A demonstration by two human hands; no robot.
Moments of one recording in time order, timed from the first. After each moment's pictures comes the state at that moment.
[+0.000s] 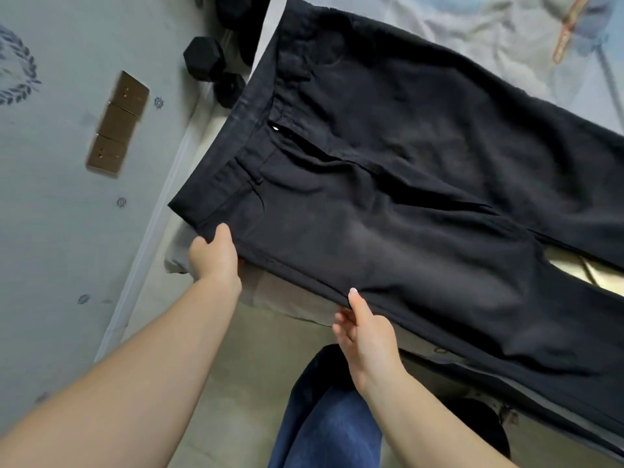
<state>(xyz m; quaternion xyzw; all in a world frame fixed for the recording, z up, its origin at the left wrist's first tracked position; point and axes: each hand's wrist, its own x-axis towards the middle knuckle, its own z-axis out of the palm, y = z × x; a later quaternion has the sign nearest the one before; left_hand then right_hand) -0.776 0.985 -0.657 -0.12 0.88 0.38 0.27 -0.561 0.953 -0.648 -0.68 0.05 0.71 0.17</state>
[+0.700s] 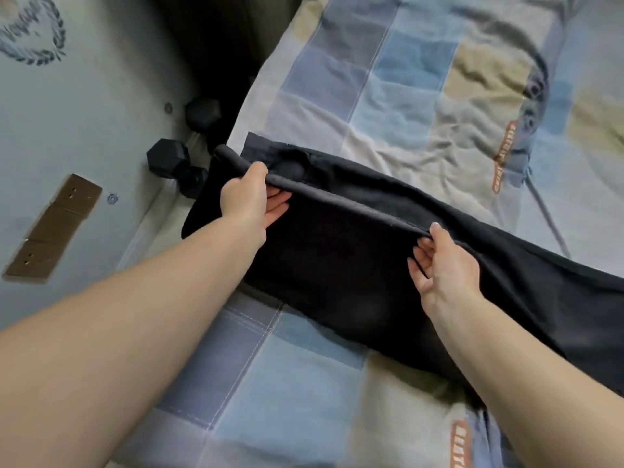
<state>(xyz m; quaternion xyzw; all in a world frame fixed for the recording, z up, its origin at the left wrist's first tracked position) -0.764 1.260 -0.635 0.00 0.71 0.52 0.47 -0.534 1.251 -0.657 -0.70 -0.06 0.59 0.40</state>
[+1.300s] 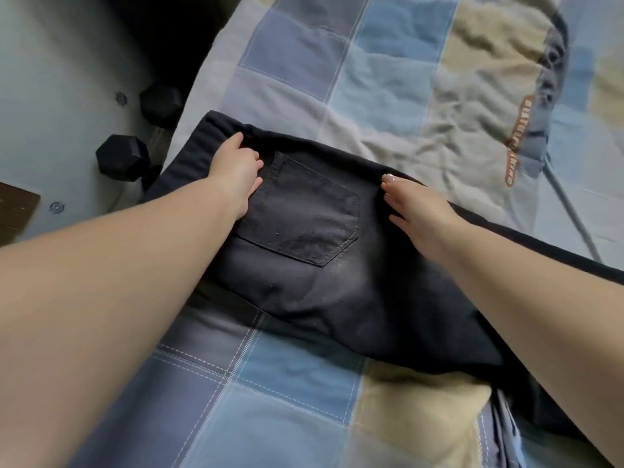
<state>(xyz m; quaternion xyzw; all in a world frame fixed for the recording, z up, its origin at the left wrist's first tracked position) -0.772 1.351 -0.726 0.14 0.76 0.44 0.46 -0.532 1.367 -0.752 -0.62 -0.35 0.66 0.23</state>
